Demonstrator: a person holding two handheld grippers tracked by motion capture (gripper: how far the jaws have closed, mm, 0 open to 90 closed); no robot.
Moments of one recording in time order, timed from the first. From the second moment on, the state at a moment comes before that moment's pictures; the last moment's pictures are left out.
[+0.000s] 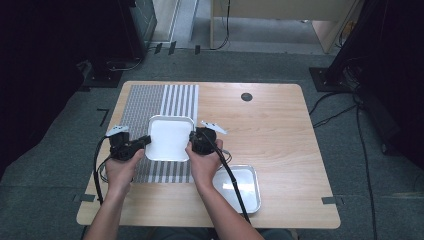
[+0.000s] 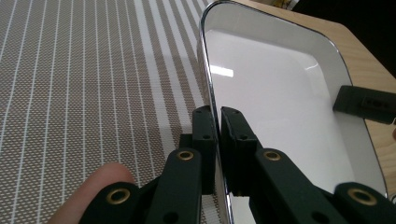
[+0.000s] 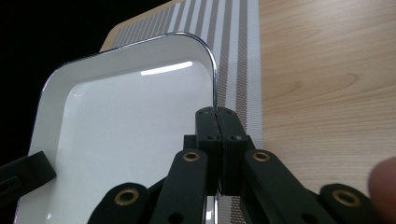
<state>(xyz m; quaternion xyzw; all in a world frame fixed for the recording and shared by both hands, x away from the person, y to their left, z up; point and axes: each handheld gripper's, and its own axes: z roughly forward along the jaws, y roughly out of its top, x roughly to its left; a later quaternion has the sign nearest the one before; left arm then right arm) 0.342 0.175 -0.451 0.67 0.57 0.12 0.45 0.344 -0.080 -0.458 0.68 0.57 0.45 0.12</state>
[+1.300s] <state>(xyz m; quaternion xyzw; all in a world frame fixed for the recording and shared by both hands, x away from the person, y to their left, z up) 0.447 0.219 -0.493 0.66 0.64 0.11 0.38 0.450 -0.011 -0.495 0.71 0.58 0.38 0.09</state>
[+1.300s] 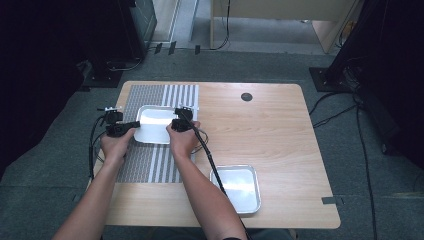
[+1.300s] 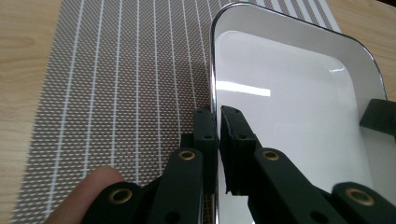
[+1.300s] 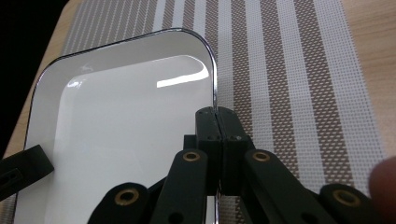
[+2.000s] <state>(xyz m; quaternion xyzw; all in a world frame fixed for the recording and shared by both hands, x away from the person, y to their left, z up) 0.450 0.219 -0.497 0.65 0.65 0.13 0.38 0.460 -0.014 -0.506 0.69 0.60 0.39 0.11</state>
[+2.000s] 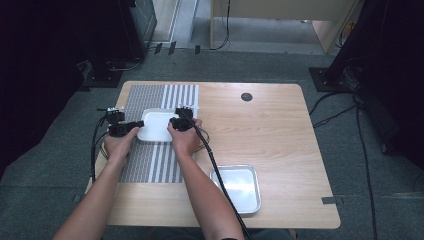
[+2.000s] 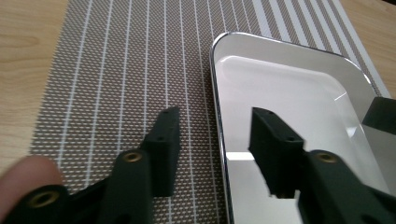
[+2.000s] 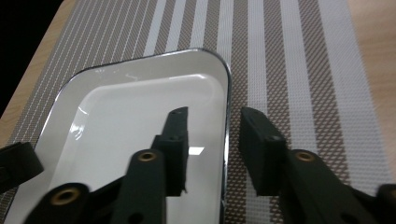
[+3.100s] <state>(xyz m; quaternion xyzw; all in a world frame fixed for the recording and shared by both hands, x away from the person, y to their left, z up) 0.376 0.199 -0.461 0.67 0.58 0.17 0.43 0.410 -0.090 -0.457 0.58 0.69 0.42 0.15</state>
